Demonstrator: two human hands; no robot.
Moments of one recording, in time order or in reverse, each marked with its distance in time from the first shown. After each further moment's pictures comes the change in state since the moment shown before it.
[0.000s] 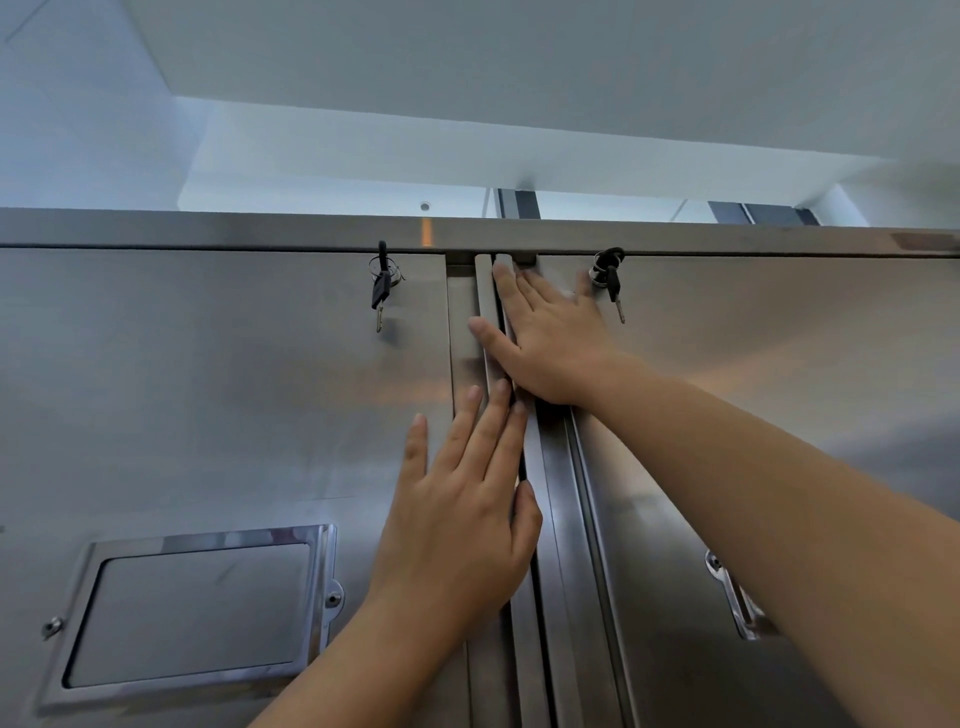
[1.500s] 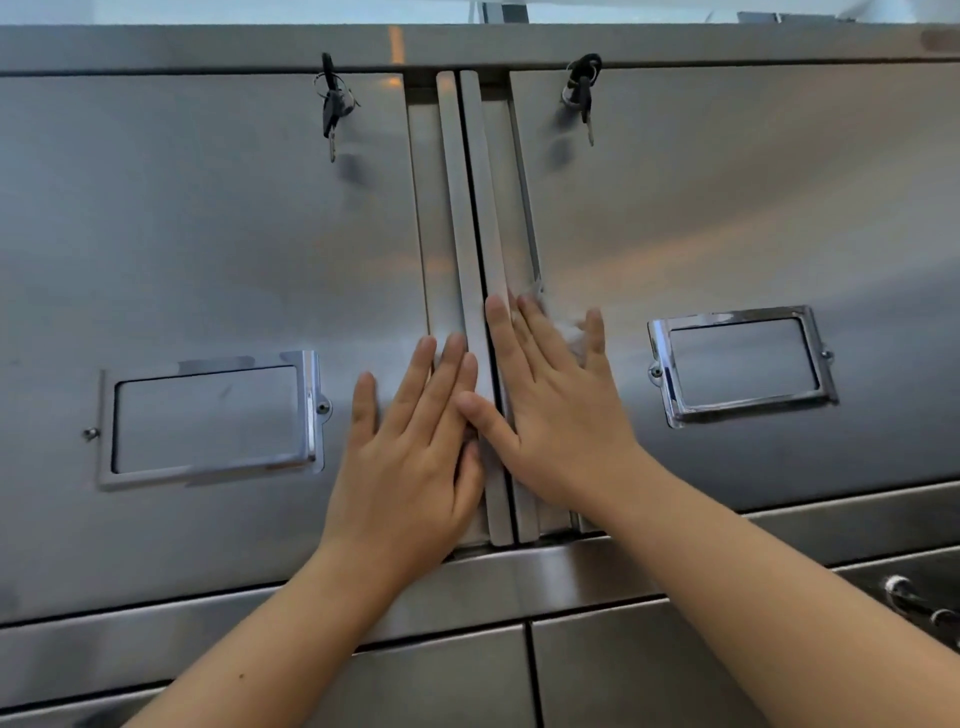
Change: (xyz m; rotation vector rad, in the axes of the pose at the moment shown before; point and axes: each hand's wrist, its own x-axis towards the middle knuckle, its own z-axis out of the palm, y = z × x) left_hand -0.082 0.015 -0.015 -0.008 -0.073 0.028; right_hand -0.179 -0.045 0.031 0.088 -0.054 0.003
